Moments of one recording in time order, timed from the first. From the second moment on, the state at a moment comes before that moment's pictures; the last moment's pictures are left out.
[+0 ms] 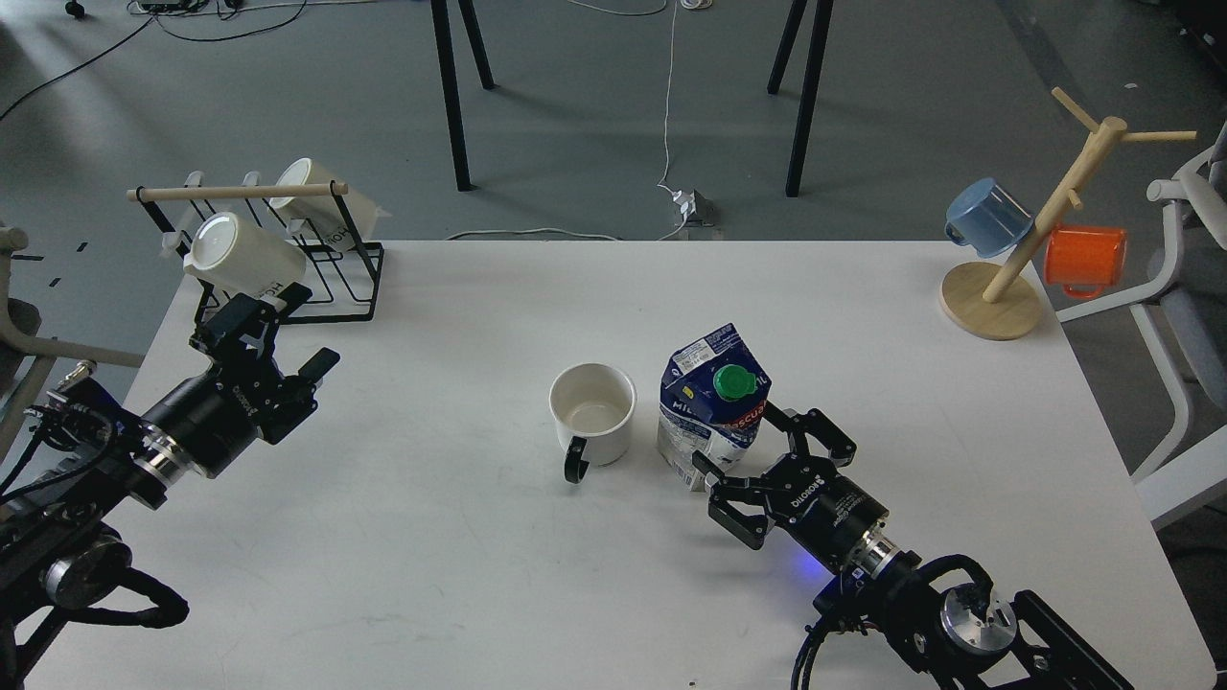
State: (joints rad) left arm -0.21 0.58 -0.92 -1.04 1.13 -0.41 -0.49; right arm 0.04 0.00 1.17 1.00 0.33 0.49 -0.49
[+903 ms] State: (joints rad) left arm -0.20 0.58 -0.96 -1.05 1.06 -0.38 -0.49; right arm -0.05 -0.32 1.71 1.20 0.33 0.49 -0.49
